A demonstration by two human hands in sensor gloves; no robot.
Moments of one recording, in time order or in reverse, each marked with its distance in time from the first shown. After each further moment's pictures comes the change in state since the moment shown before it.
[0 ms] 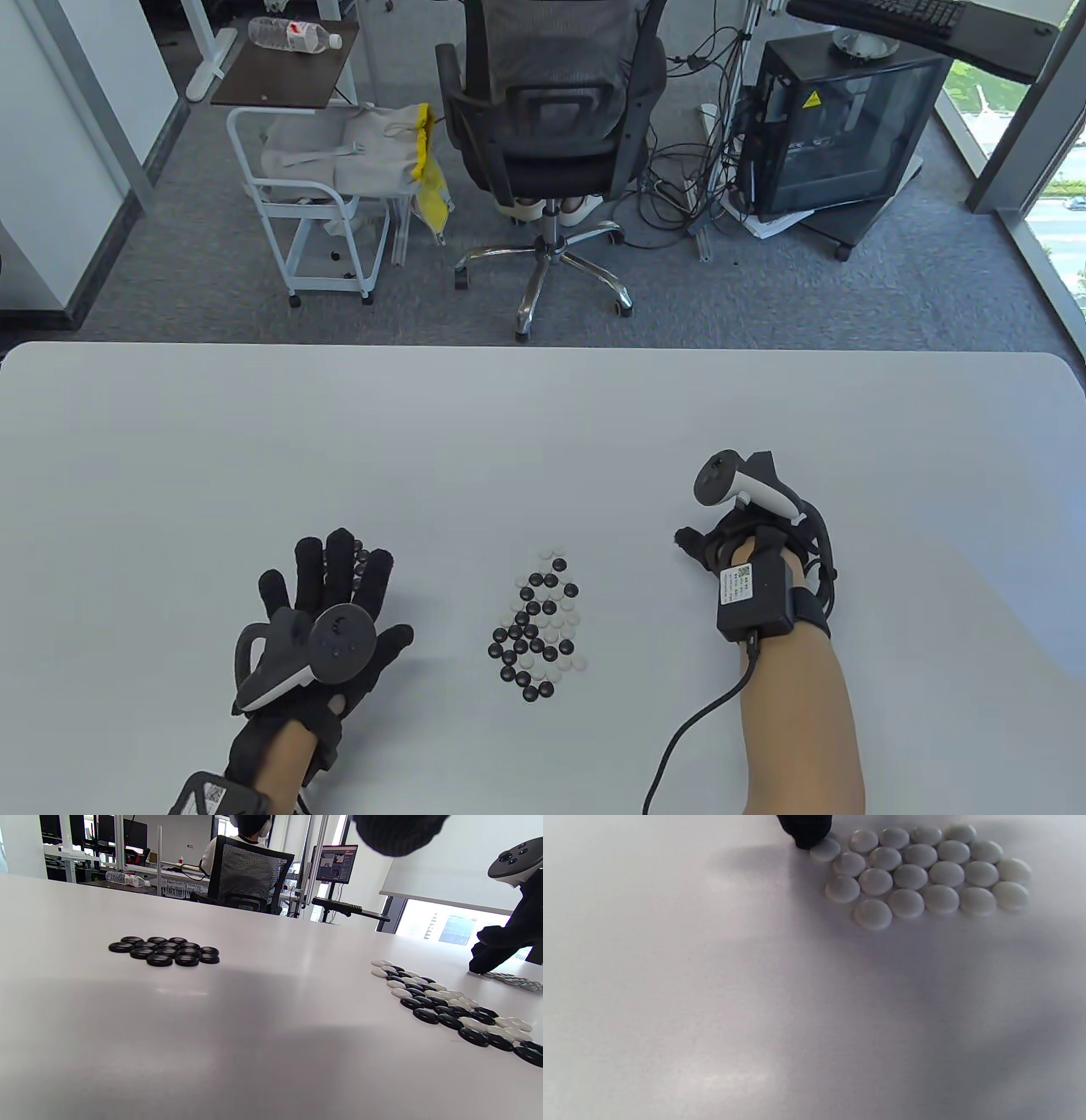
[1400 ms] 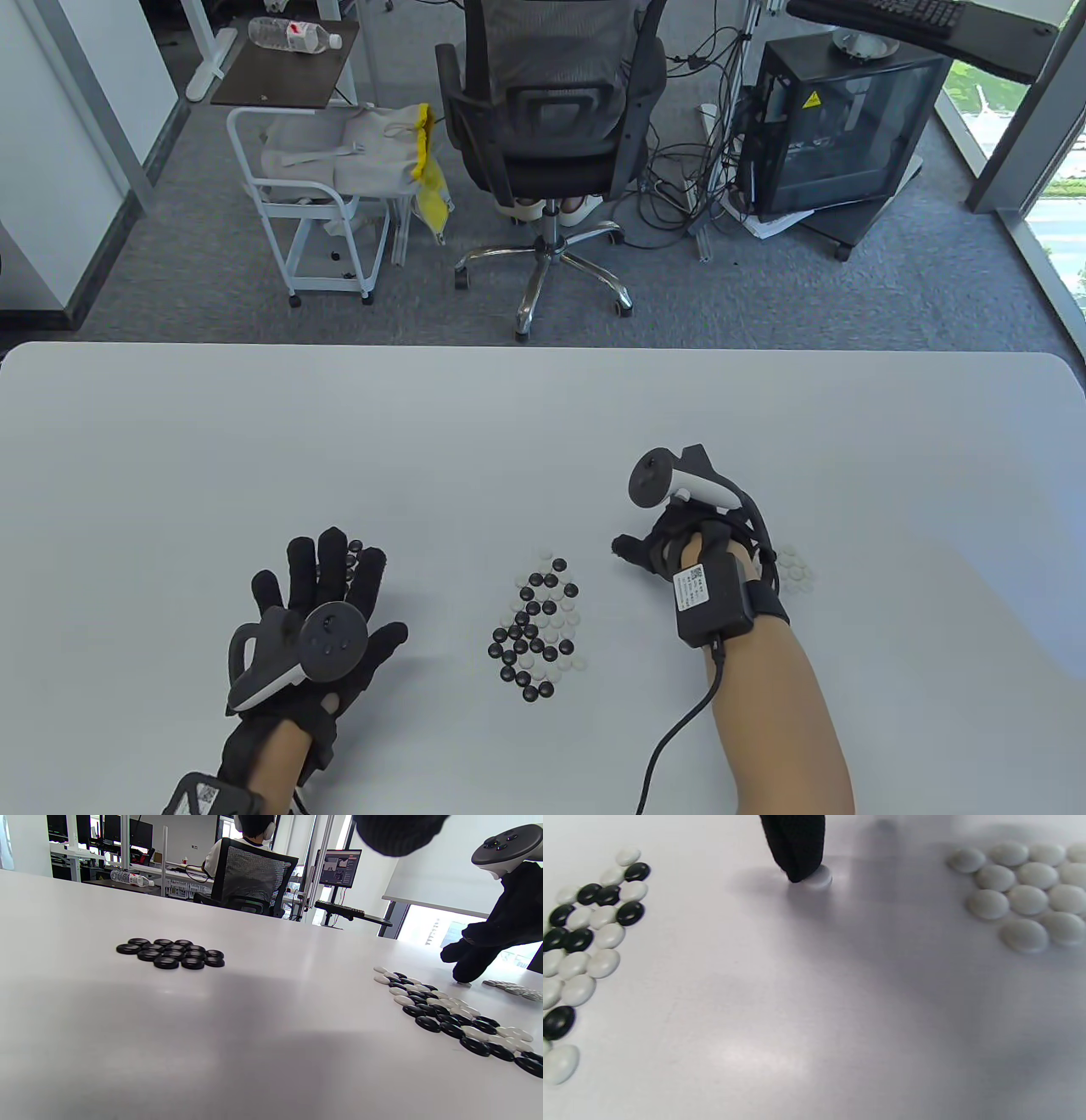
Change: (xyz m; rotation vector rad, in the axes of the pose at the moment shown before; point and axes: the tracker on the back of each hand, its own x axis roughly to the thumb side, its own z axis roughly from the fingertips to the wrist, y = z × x) left_hand -0.007 0.003 0.002 0.010 0.007 0.024; right_hand 0.054 0.004 0.006 0.027 -0.205 0.068
